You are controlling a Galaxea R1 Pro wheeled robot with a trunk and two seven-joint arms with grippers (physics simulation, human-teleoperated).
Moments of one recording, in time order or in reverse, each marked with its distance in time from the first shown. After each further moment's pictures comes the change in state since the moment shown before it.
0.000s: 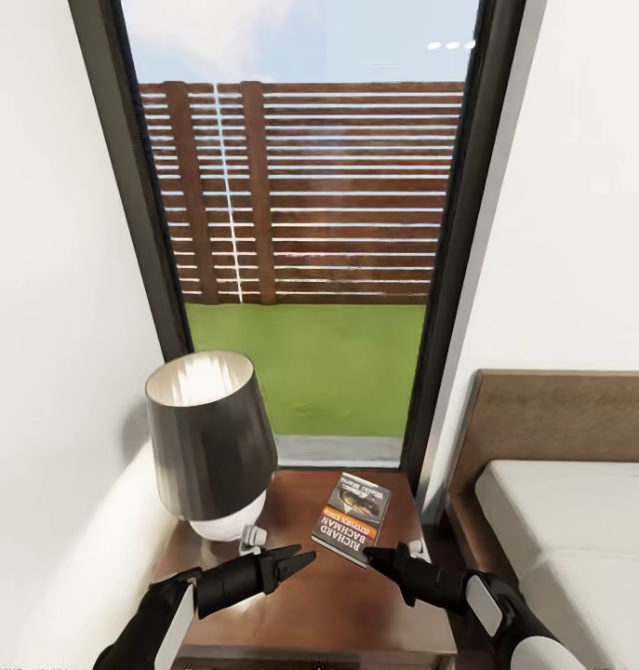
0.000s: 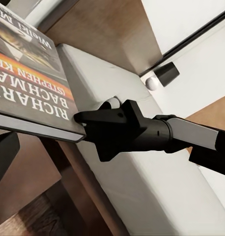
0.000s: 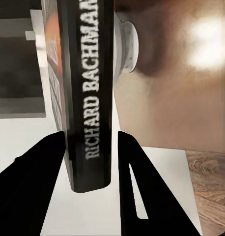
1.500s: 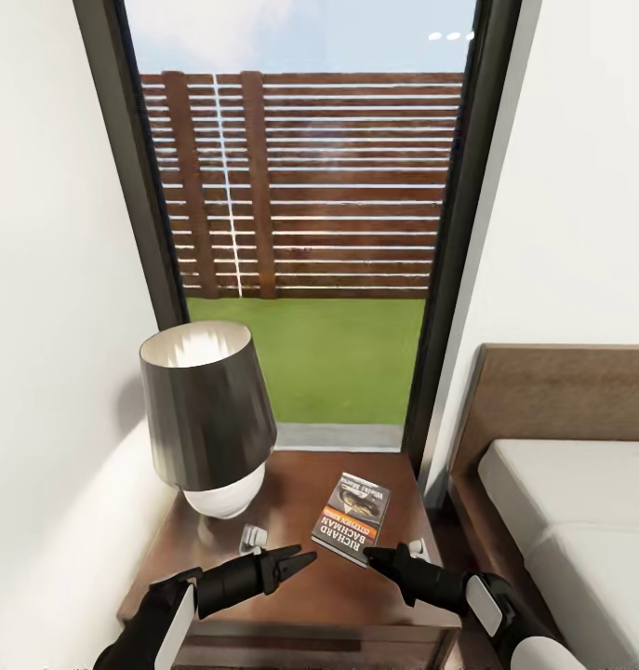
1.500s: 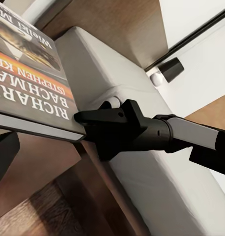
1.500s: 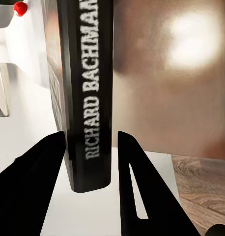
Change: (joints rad) left arm 0.000 0.000 -0.001 0.001 0.000 0.000 0.002; right arm 0.000 0.000 0.000 0.001 0.000 0.000 0.000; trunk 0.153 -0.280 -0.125
